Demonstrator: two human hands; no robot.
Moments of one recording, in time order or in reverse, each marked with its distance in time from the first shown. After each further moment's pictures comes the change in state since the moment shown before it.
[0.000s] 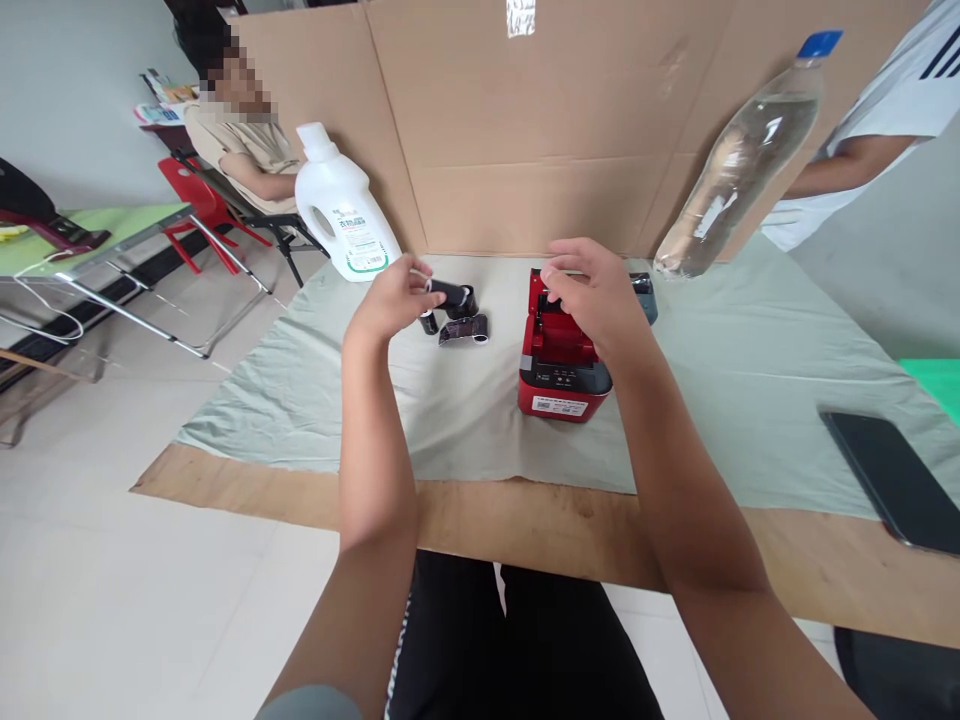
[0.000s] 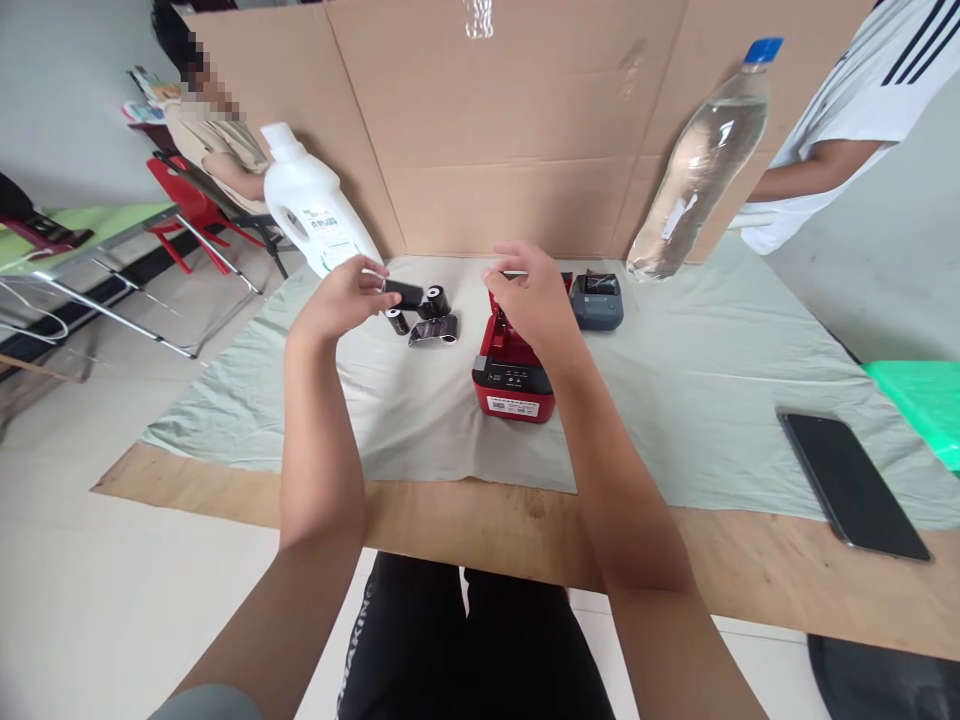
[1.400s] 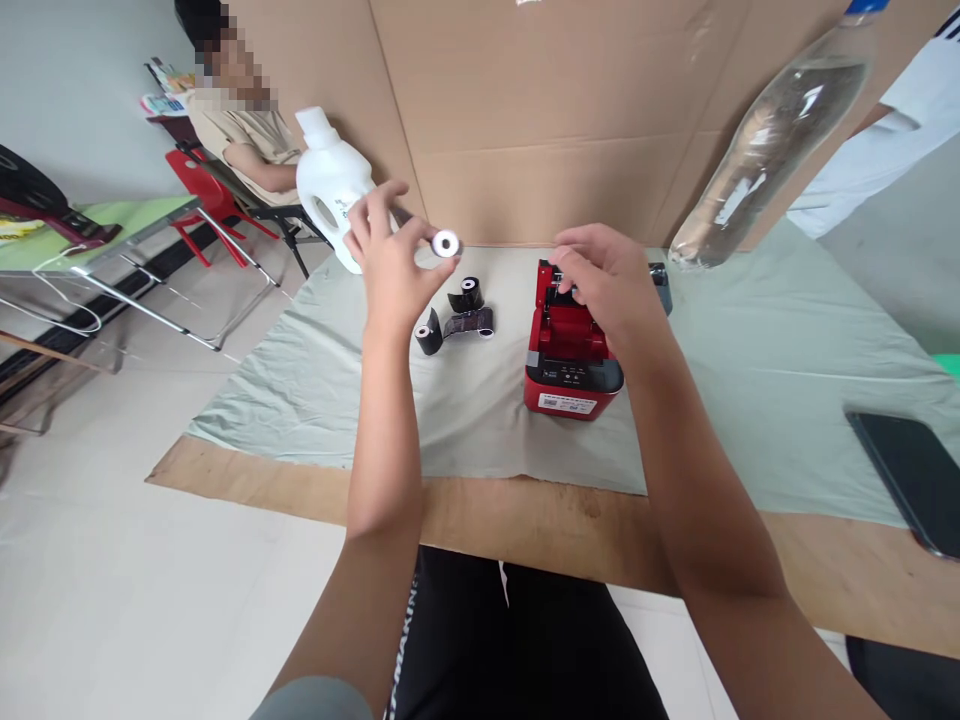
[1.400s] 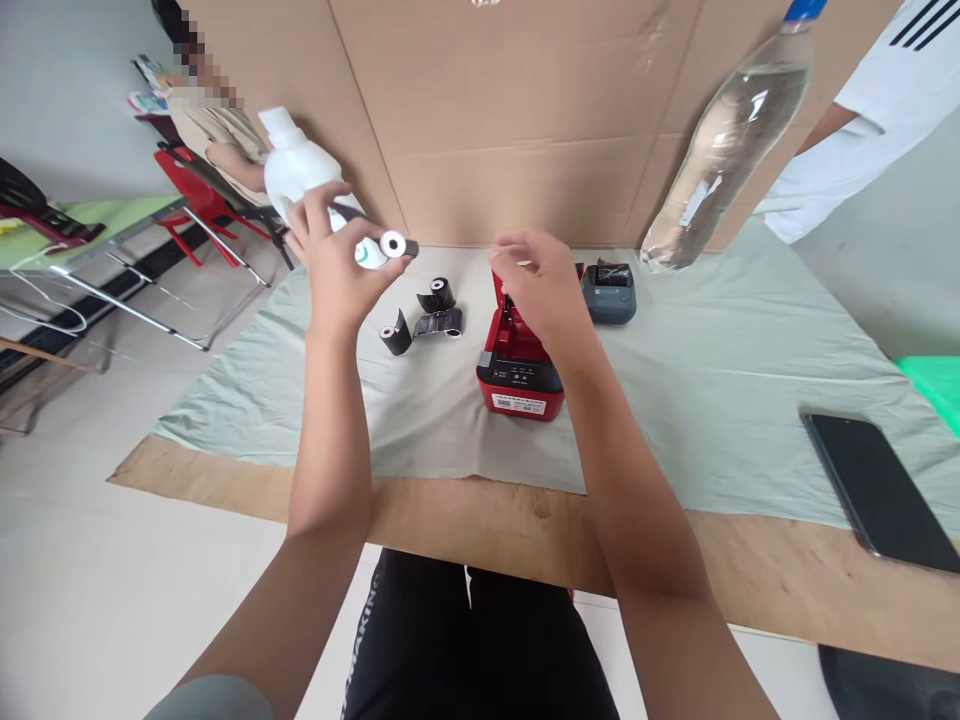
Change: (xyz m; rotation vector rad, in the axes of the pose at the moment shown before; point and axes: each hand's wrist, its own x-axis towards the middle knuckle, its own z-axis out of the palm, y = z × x) left_hand -0.007 0.025 0.010 0.490 0.418 0.327; right_hand -0.005 -0.023 0.001 -0.032 0.030 0.079
